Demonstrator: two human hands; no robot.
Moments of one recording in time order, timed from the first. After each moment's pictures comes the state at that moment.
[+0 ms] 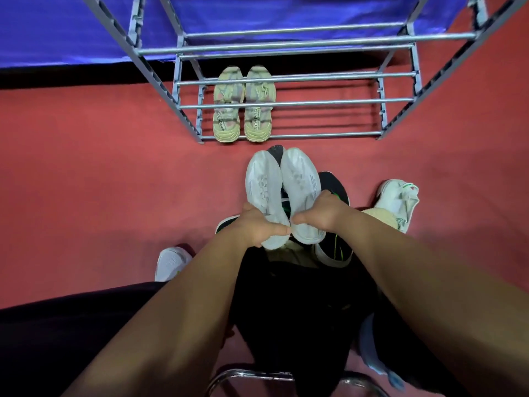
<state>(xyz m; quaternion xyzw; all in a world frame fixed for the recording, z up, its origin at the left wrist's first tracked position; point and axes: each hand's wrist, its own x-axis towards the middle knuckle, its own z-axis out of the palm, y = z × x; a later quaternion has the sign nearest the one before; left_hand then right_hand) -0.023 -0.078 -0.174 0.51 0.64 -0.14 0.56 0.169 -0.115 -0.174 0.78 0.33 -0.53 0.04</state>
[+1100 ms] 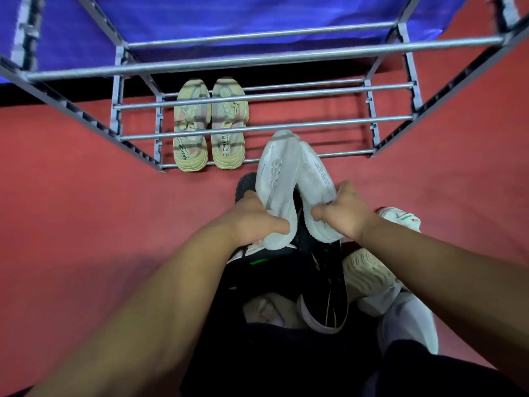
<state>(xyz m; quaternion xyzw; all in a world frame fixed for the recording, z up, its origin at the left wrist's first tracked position) 0.061 0.020 -0.196 0.60 0.56 -0.17 0.54 0.270 -0.067 -0.218 0.81 0.27 -0.50 -0.15</state>
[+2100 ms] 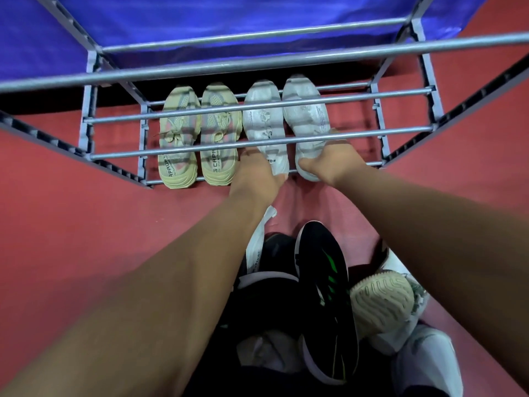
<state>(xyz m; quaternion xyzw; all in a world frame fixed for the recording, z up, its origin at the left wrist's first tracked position) 0.139 0.111 -0.282 0.72 0.62 -0.01 0.32 0.310 0.066 -0.261 0.84 0.42 -0.33 -0.10</state>
